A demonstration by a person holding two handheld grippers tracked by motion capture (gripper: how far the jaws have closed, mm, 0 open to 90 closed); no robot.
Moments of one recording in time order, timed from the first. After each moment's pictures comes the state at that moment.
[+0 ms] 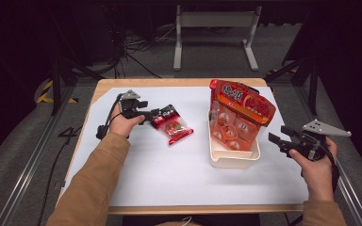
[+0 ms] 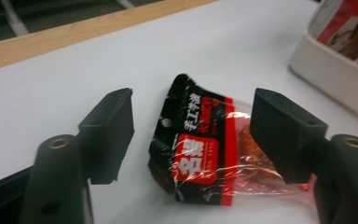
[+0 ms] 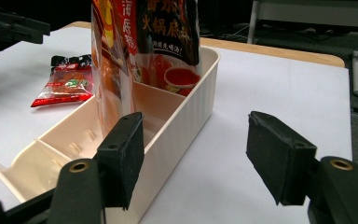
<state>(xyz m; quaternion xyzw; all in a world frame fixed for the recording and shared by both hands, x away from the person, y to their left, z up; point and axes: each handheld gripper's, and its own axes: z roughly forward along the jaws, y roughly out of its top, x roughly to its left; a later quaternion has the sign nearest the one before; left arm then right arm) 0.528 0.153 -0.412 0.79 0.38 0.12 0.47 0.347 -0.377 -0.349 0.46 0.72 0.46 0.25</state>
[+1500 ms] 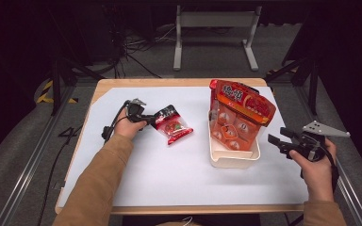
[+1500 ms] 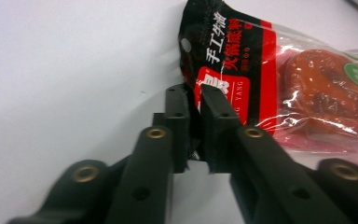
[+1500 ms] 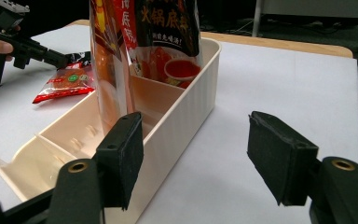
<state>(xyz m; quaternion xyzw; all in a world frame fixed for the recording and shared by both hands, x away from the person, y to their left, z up) 0.541 0.147 -0.450 0.82 0.40 0.07 0.40 0.349 -0.381 -0.357 0.46 0.72 0.47 0.24</state>
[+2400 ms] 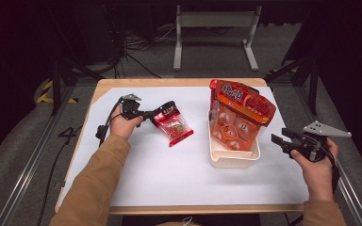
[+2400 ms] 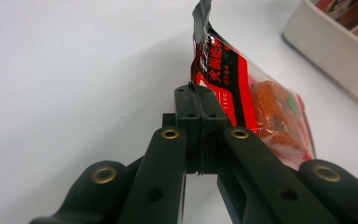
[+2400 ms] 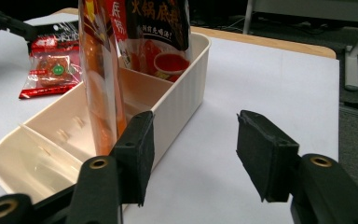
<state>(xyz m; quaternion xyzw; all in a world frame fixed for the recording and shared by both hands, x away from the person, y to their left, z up) 0.525 0.154 -0.414 0.80 0.39 0.06 0.45 0.347 -0.384 -0.354 0.46 0.73 0.44 0.25</state>
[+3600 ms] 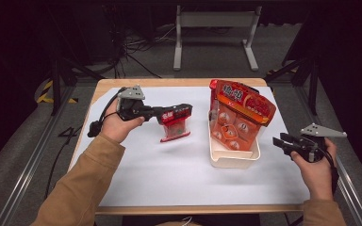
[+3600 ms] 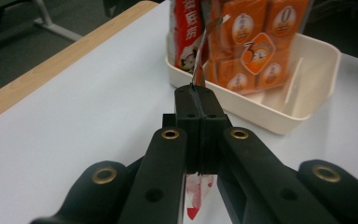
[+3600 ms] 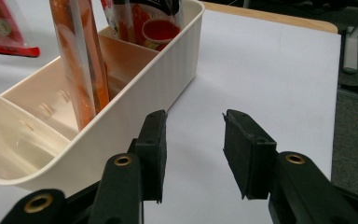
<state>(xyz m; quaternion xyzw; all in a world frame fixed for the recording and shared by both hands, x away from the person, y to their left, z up) 0.450 0.131 -0.309 0.84 0.21 0.09 0.49 0.350 -0.390 -0.366 0.47 0.75 0.41 0.24</state>
